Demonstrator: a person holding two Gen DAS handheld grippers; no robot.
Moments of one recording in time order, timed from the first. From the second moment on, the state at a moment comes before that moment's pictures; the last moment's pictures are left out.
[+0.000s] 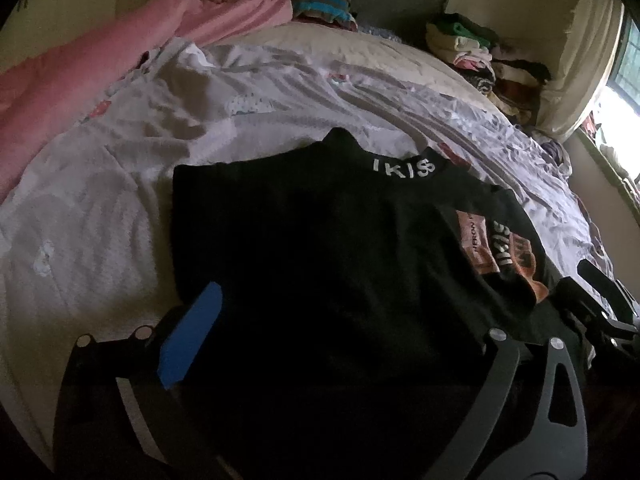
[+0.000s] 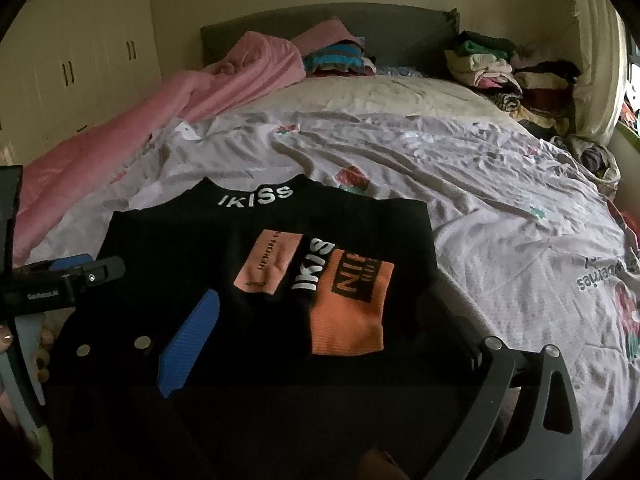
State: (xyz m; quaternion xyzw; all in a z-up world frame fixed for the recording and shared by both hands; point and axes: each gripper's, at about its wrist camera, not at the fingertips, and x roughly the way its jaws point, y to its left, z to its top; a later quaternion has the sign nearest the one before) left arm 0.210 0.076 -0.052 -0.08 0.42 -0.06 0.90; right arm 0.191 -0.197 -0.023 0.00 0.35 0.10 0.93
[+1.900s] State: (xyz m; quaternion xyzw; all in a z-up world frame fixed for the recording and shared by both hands) left arm 0.105 0.059 0.014 -0.08 0.37 -0.07 0.92; right arm 0.099 -0.206 0.042 -0.02 0.28 0.12 0.95
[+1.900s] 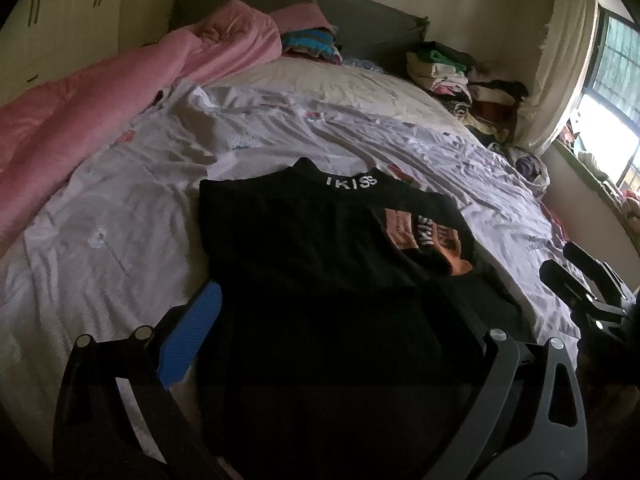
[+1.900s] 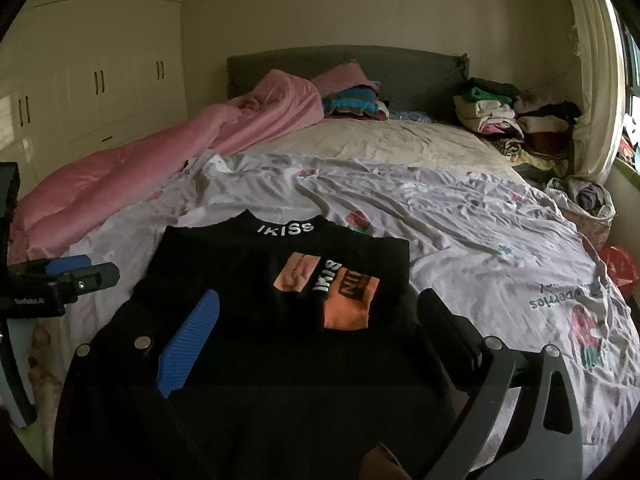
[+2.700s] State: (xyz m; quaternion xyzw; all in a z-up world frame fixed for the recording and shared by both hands) left arm 0.063 0.076 0.006 -0.06 0.40 -0.04 0.91; right arm 0.063 -0.246 0.040 -0.02 0.28 0.11 0.95
